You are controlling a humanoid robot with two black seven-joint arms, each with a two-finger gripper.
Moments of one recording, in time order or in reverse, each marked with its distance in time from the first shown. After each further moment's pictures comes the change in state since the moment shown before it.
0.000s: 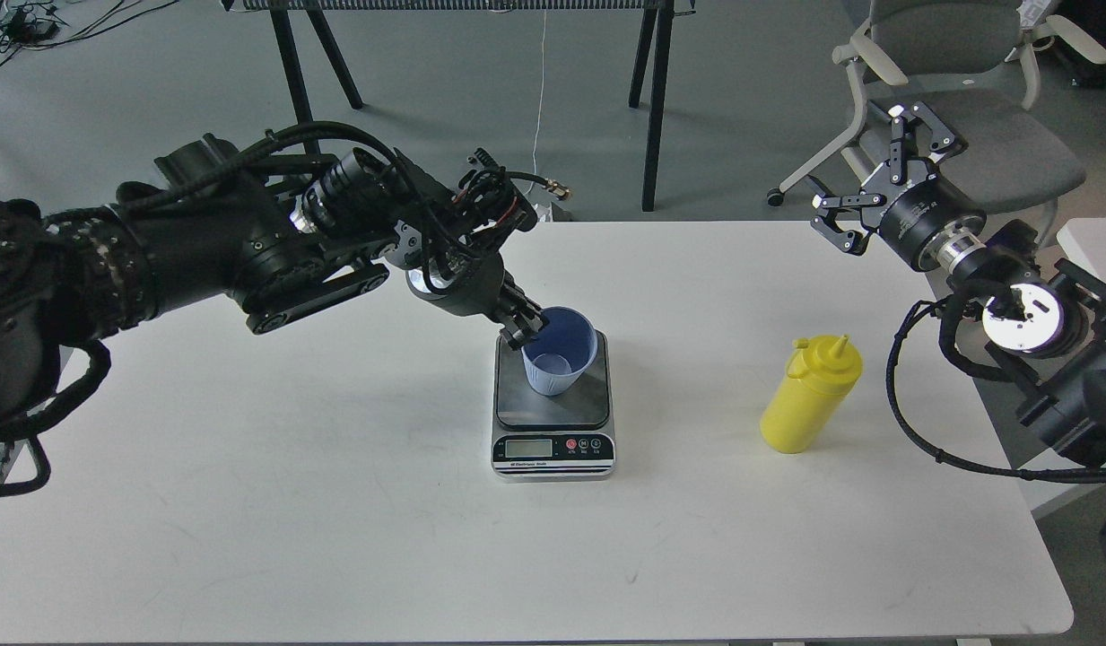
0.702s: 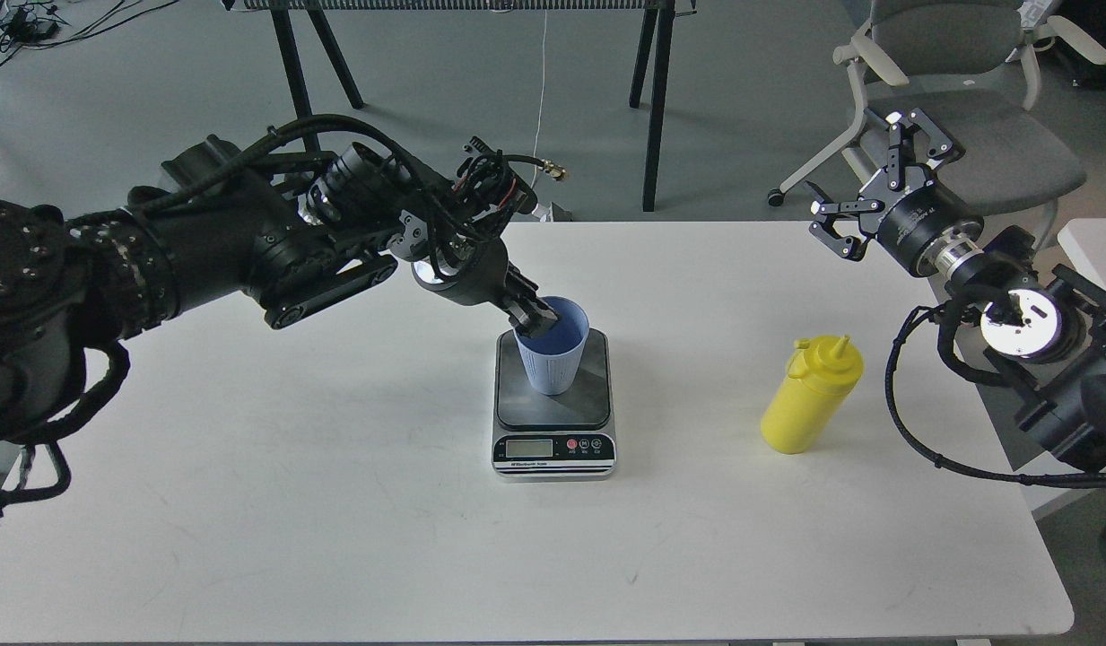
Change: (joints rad) left arm 0.012 -0.057 -0.003 0.116 -0.088 0.000 0.000; right arm -0.010 0.001 0.001 0.002 0.000 0.000 0.000
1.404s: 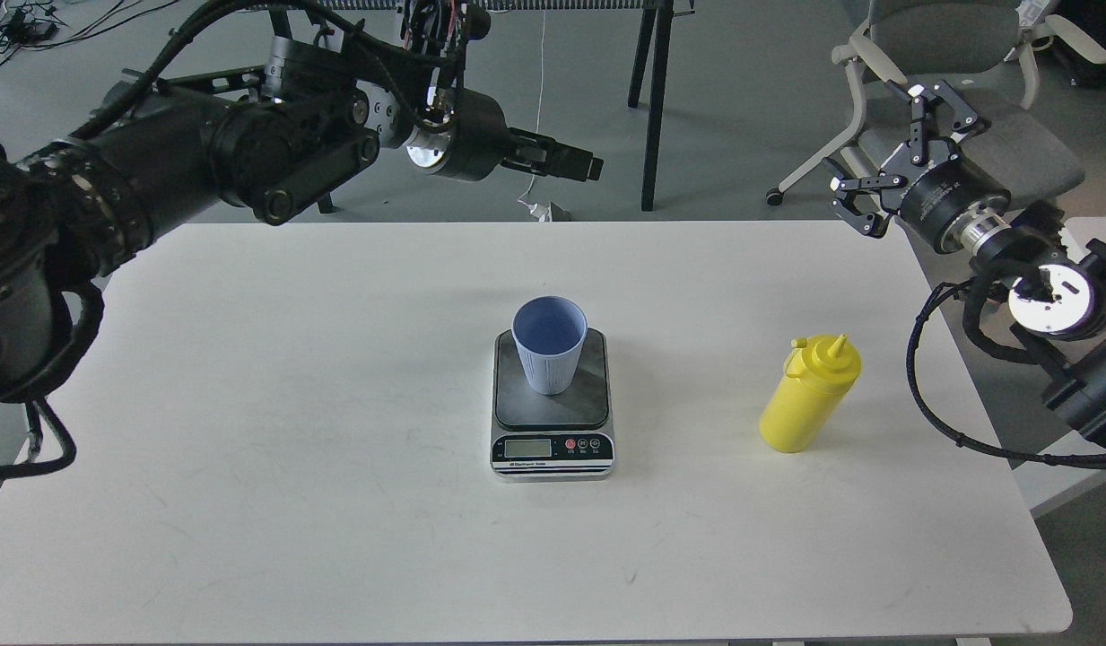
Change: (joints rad) left arm -0.108 0.067 -0.037 0.201 -0.582 0.000 0.000; right arm 0.052 -0.069 0.003 0.023 0.023 0.000 -0.058
